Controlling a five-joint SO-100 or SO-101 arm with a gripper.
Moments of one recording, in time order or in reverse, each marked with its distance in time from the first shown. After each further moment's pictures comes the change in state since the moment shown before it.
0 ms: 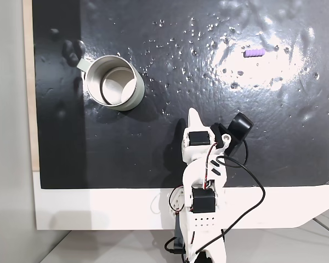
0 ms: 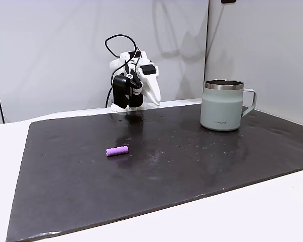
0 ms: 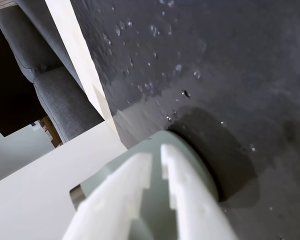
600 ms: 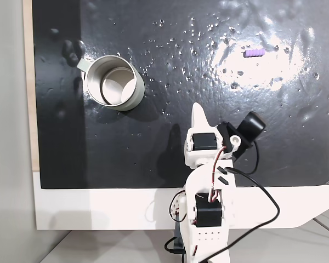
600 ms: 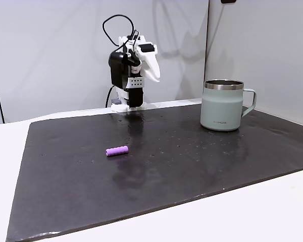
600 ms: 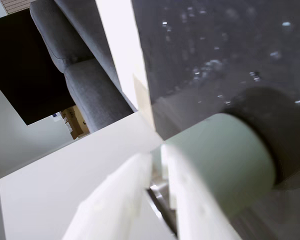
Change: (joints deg) arm 0.0 -14.6 -25.0 4.0 -0.1
